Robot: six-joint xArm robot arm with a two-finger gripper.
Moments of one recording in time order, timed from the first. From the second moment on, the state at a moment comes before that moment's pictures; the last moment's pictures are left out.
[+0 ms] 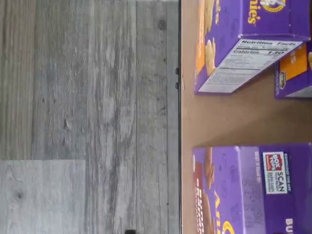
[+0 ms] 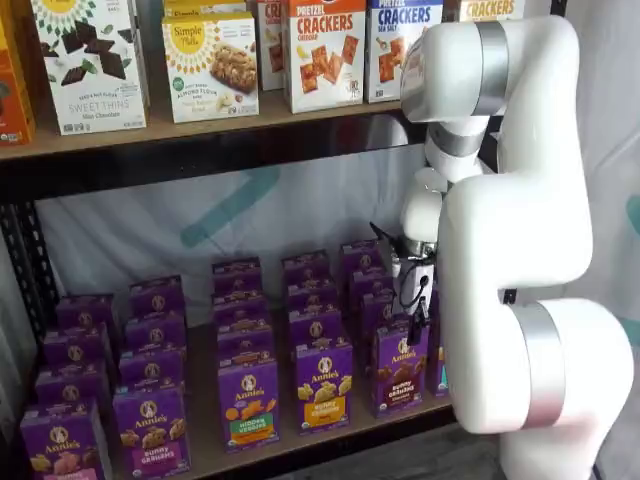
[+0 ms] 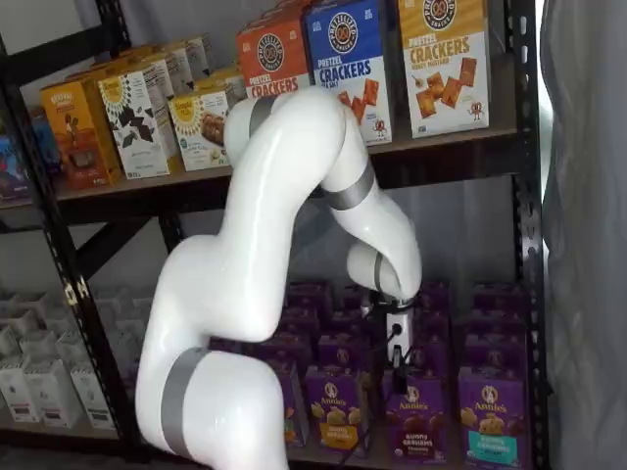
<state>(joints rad) -0.19 0.74 -1.19 0.20 0.45 -1.94</state>
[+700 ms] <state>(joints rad) -0.18 0.79 -1.26 0.23 0.49 -1.95</state>
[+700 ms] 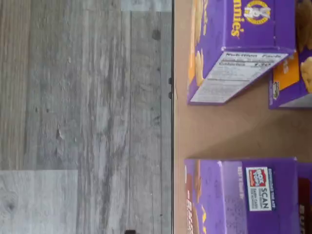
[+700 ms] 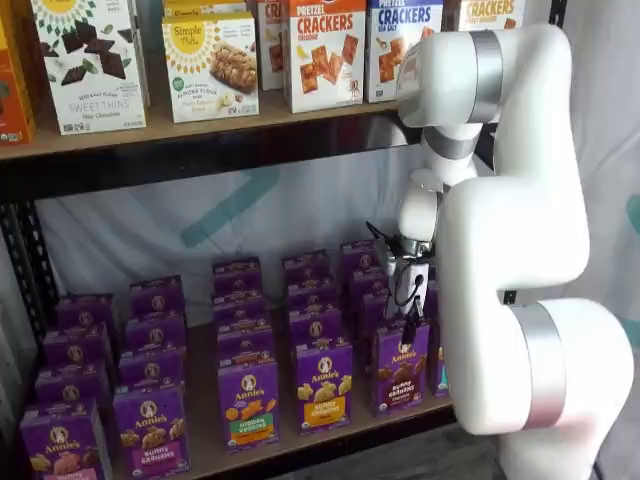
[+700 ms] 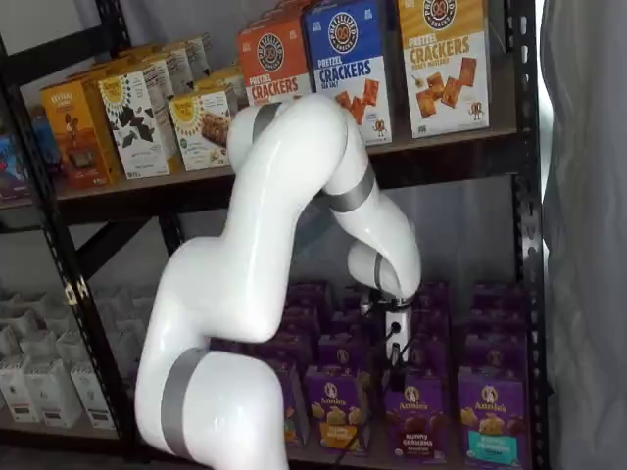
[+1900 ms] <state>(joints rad) -0.18 0.99 -1.45 0.05 0.44 -1.79</state>
